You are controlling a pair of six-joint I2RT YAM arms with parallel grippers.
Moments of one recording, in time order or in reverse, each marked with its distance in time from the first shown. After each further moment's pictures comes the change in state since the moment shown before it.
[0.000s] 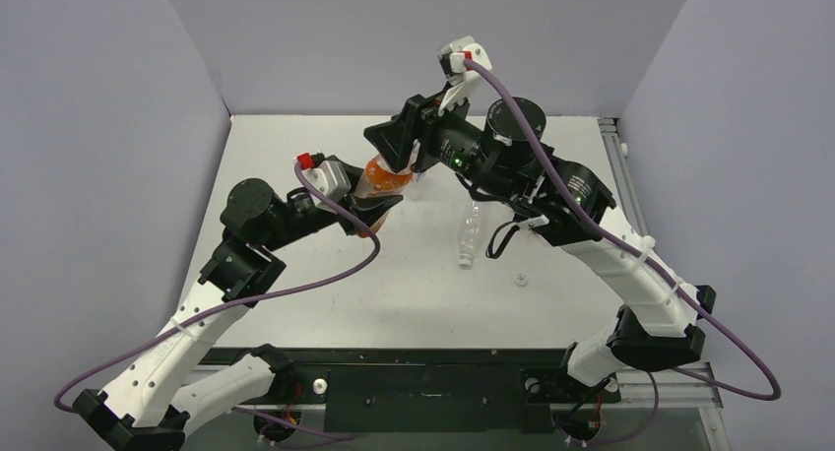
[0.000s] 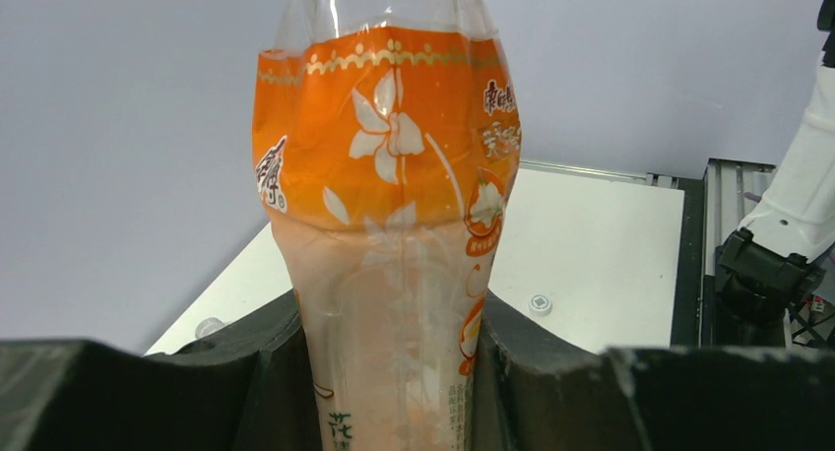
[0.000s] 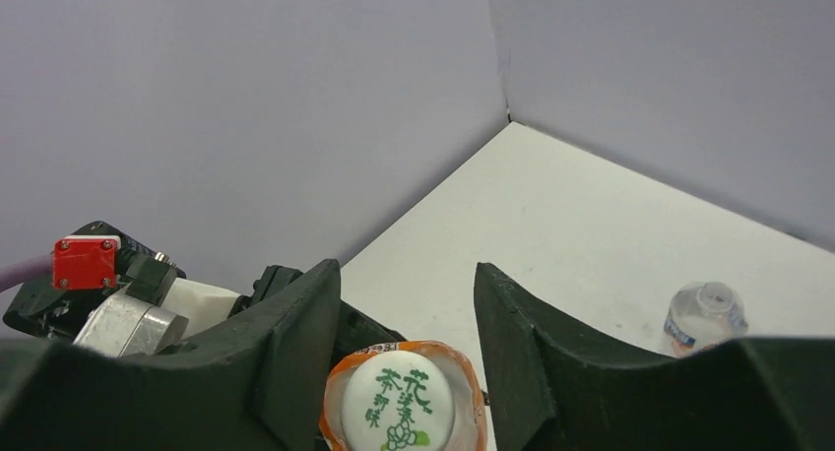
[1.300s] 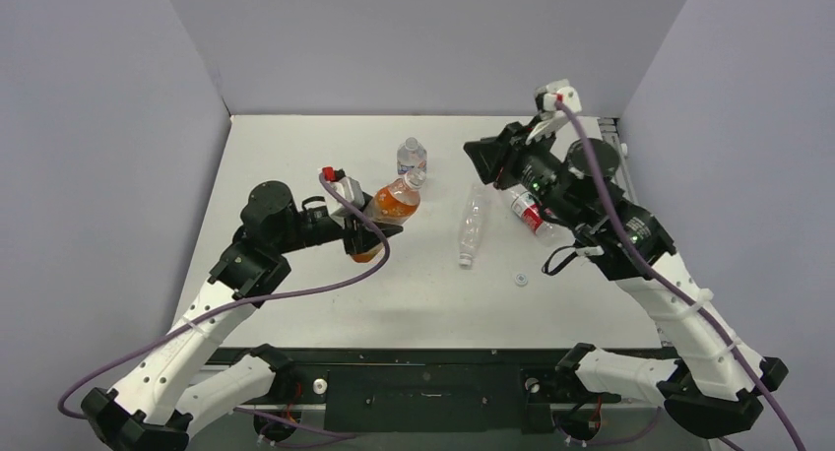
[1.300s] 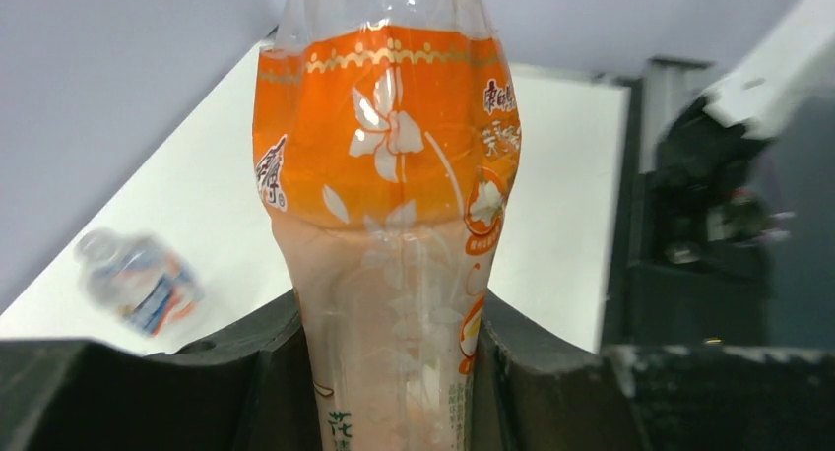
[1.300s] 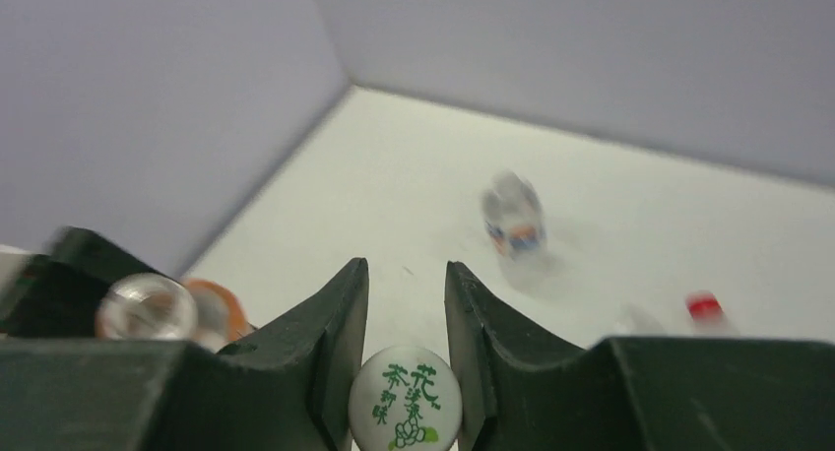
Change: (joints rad) left arm 0.036 -0.004 -0.074 -0.116 0.203 -0.015; right arm -0.303 -0.383 -0.508 0.143 -0.146 -0.018
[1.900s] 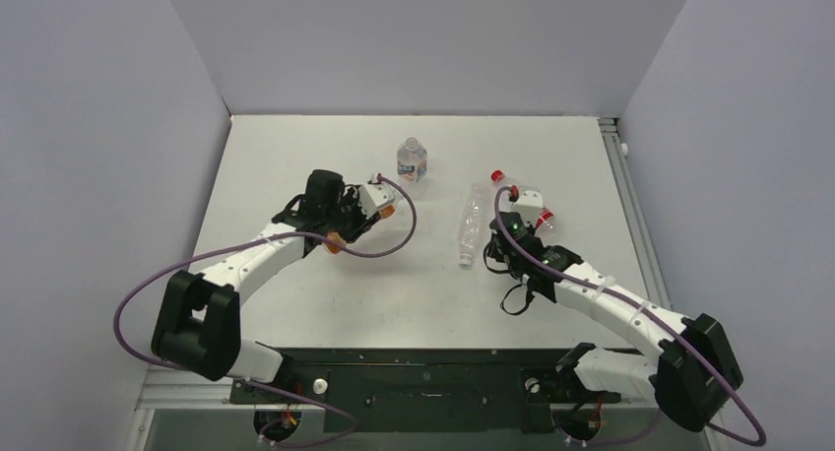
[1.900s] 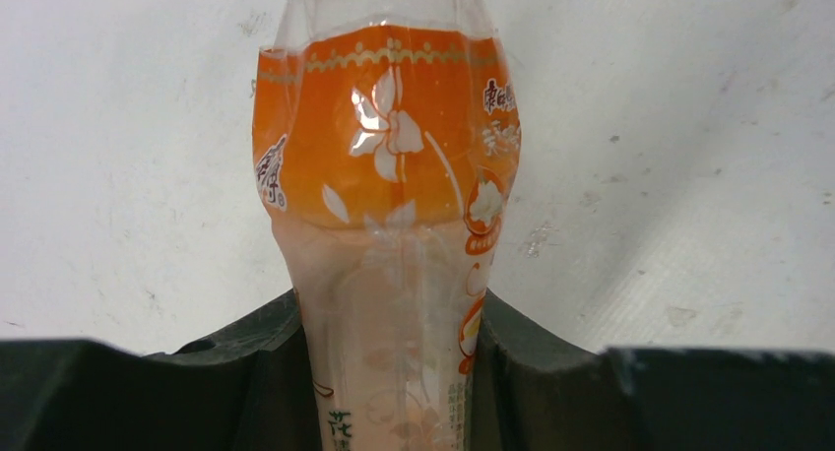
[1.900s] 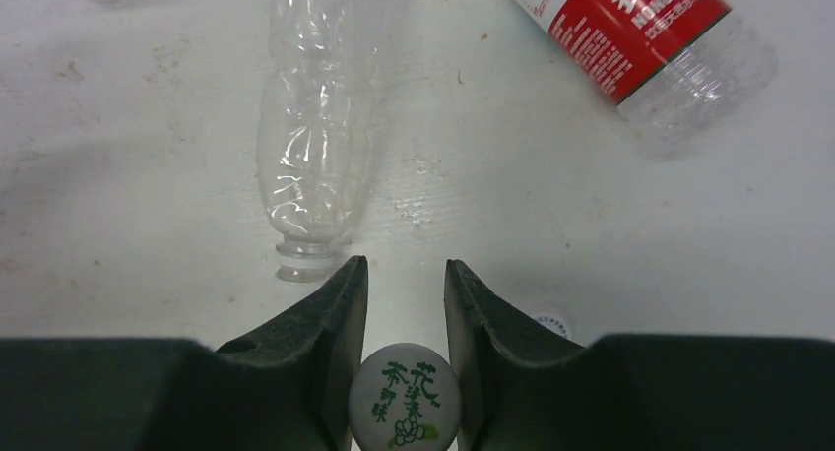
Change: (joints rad) left arm 0.182 0.473 -0.114 -0.107 -0.430 0.504; right arm -0.075 -0.006 -0.858 0.036 0.491 0.301
